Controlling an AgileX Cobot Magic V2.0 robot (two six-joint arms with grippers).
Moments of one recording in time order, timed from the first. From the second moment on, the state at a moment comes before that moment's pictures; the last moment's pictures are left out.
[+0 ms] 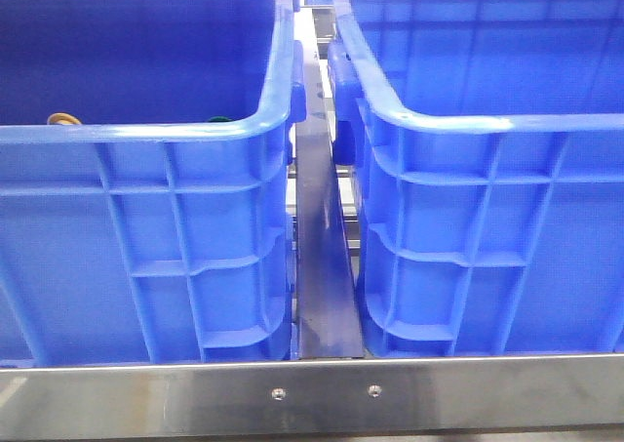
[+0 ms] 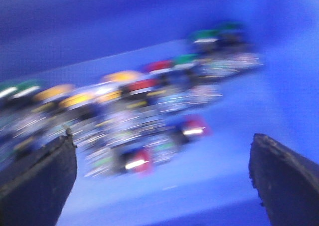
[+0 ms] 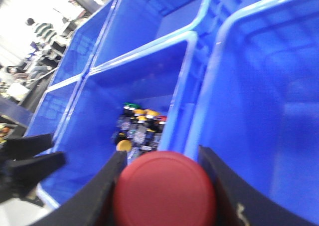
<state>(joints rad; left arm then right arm) -0.56 1.02 -0.99 0.57 0.80 -0.61 -0.13 1.08 -0.81 1.44 0.89 -0.88</state>
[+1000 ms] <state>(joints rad) -0.24 0.65 -0.75 0.55 0.83 -0.52 -0.14 1.10 -0.81 1.46 0.48 -1.25</state>
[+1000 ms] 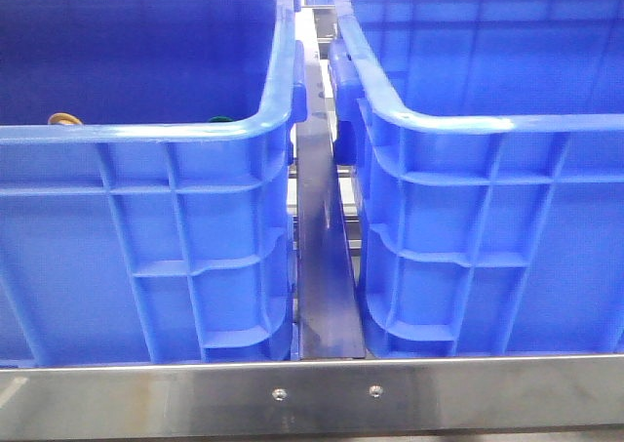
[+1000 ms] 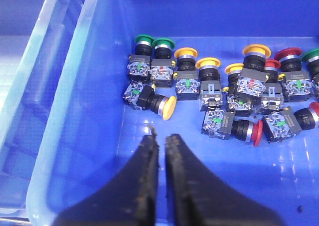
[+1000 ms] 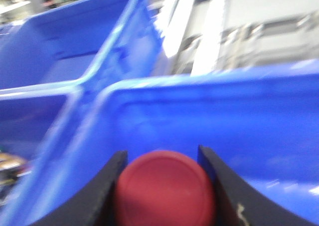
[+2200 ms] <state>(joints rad) -0.24 0.65 -0.75 0.54 0.83 -0.52 -0.05 1.79 -1.04 1.80 0.50 -2.03</state>
